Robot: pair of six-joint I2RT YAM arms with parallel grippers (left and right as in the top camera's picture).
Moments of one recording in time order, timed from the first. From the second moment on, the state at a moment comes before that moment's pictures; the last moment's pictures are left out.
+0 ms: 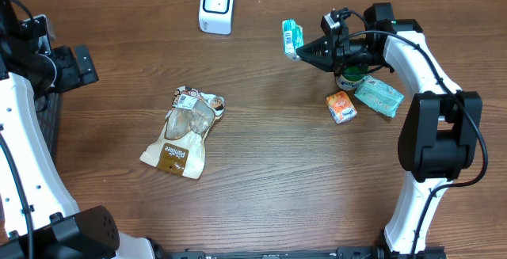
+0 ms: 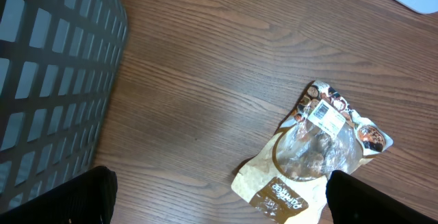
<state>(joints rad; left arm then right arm) 0.39 1.68 1.95 -1.43 0.07 0.00 0.03 2.17 1.73 -1.03 -1.55 0.05</state>
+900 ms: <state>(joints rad) 0.39 1.68 1.95 -1.43 0.07 0.00 0.47 2.13 2.20 -0.76 0.09 0.19</state>
